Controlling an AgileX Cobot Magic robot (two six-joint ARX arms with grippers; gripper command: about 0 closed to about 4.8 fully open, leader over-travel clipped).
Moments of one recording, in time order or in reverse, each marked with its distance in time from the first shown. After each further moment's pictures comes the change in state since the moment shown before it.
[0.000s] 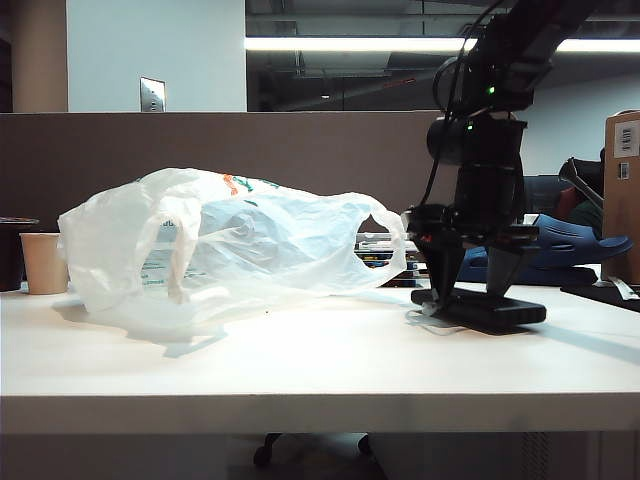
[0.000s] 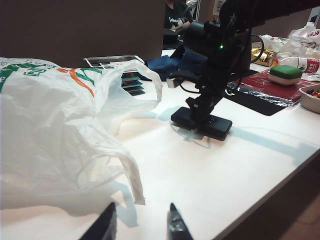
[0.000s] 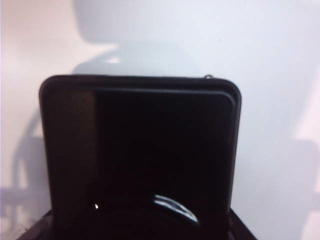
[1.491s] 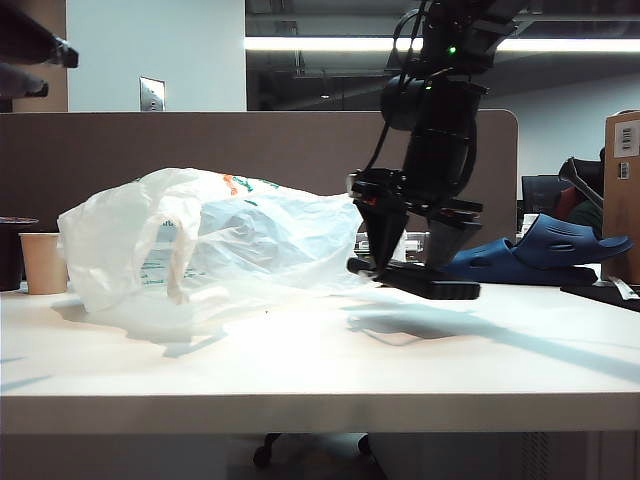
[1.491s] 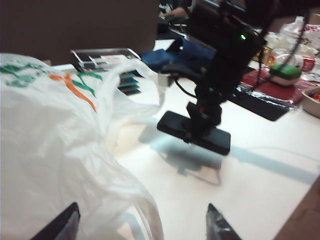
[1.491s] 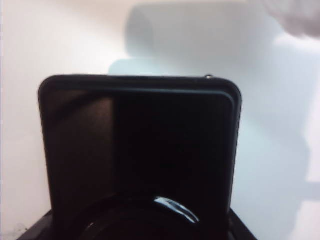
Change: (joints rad) left arm 0.000 0.656 0.090 0.505 0.069 0.001; right arm 0.129 -0.060 0.000 0.019 -0.087 0.018
